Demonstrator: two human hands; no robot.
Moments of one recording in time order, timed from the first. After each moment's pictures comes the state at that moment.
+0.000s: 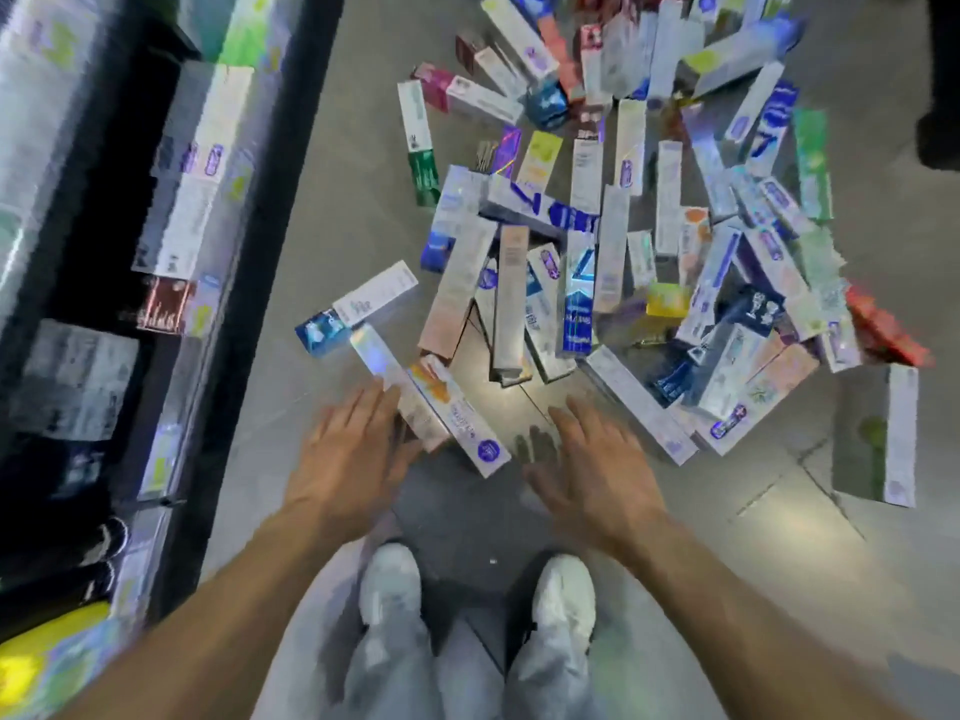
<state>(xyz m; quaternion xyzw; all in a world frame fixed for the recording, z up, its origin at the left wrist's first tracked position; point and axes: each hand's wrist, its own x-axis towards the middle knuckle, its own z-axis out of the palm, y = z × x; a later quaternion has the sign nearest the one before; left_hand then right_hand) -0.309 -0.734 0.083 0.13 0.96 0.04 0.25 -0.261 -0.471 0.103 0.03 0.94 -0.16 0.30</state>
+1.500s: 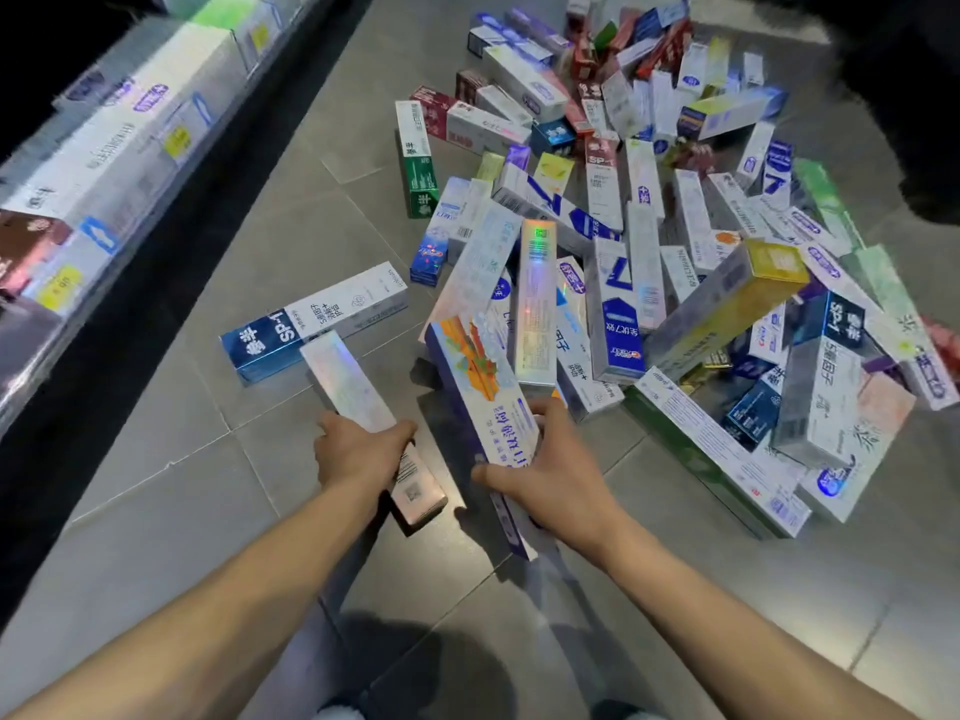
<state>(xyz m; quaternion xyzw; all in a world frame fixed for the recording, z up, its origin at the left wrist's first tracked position) -0.355 -0.719 -0.156 -0.34 0.80 0.46 0.15 -0.288 -0.537 -0.097 0.15 0.84 -0.50 0.14</state>
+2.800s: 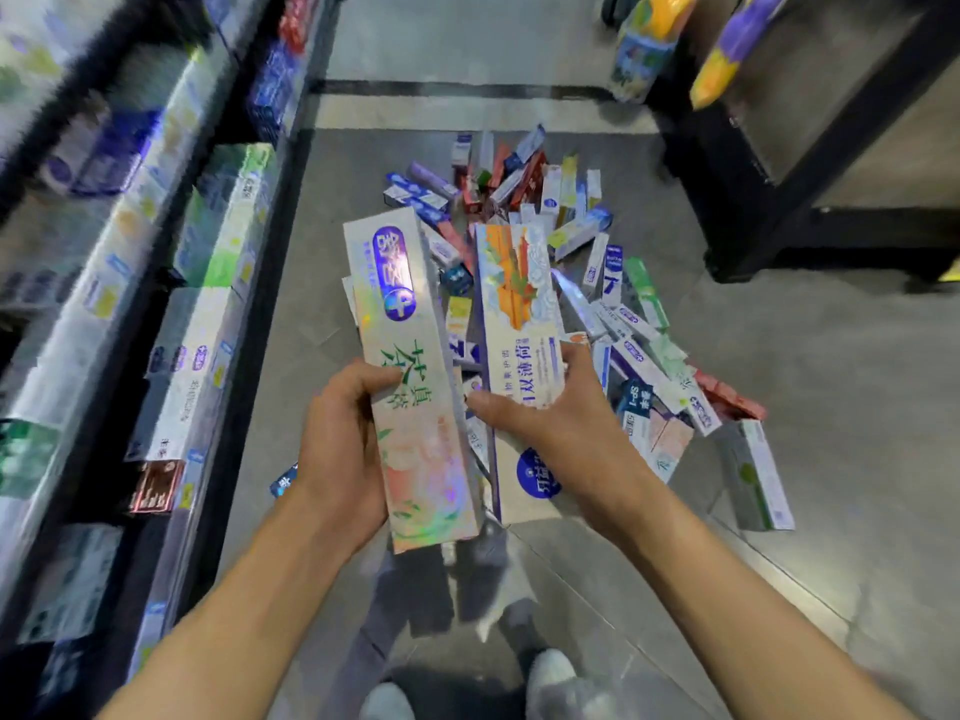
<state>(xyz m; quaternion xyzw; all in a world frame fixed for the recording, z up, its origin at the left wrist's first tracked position) -0.369 -0.648 0.335 -0.16 0.42 0.83 0.33 -0.309 -0.479 0.333 0.22 0.68 -0.70 0.02</state>
